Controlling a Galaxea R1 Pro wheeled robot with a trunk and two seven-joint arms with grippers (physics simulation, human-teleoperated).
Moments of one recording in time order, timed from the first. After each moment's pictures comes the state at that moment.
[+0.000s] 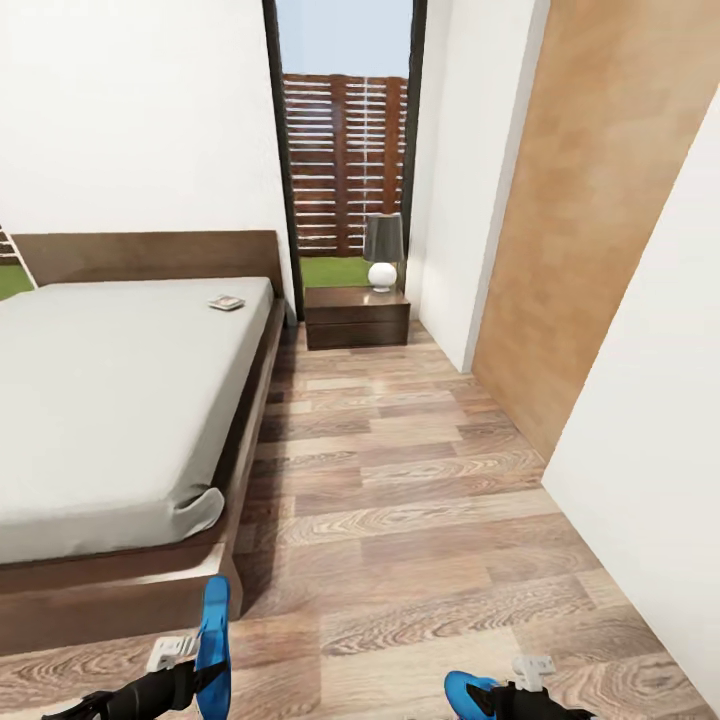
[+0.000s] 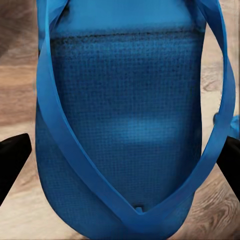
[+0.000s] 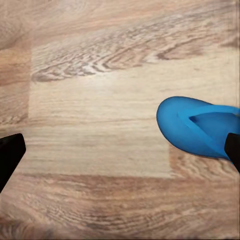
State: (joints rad) left arm -0.48 0.27 0.16 -0.14 0.08 -0.07 -0.82; right arm -0.30 -0.16 0.01 -0.47 -0.17 0.08 0.51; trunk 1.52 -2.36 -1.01
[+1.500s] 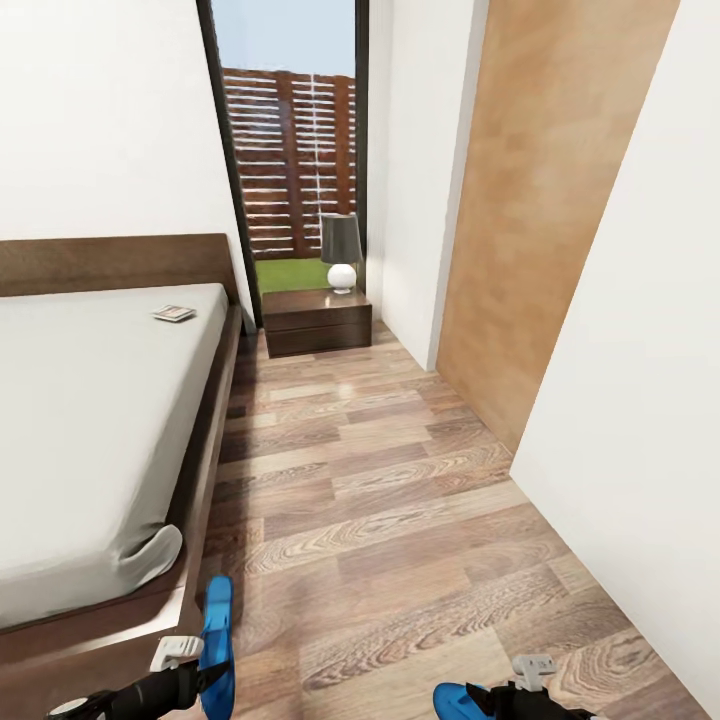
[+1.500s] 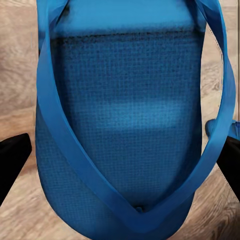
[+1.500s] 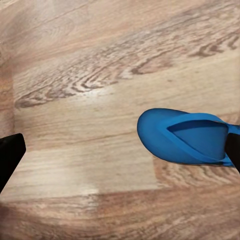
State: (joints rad) left arm -0.48 0.26 0.15 -0.15 0.08 -0.07 -0.82; right arm -0.30 -0.16 0.01 -0.47 -0.17 0.08 0.51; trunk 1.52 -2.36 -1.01
